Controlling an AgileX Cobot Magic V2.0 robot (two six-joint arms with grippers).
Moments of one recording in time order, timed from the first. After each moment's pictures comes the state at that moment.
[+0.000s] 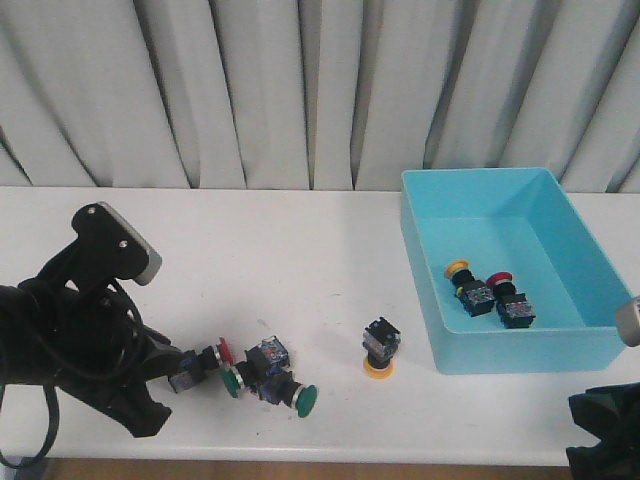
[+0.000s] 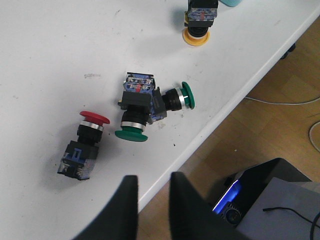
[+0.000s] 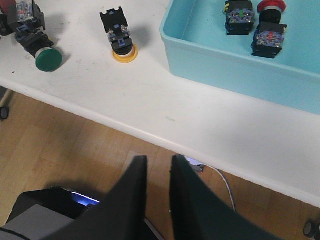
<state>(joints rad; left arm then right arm) -0.43 1.20 -0.83 -0.33 0.69 0.46 0.24 0.76 -0.61 0.11 0.84 -0.12</state>
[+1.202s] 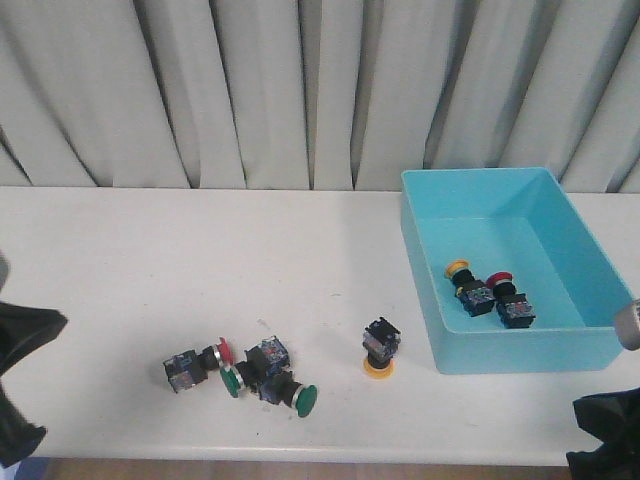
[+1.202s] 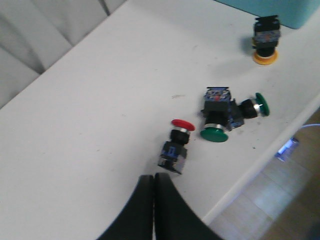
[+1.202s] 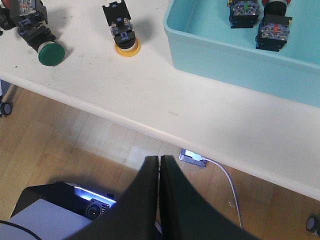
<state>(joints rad) -0.31 0.81 -0.70 -0.11 0.64 0.46 0.24 0.76 -0.61 0.12 0.85 -0.12</state>
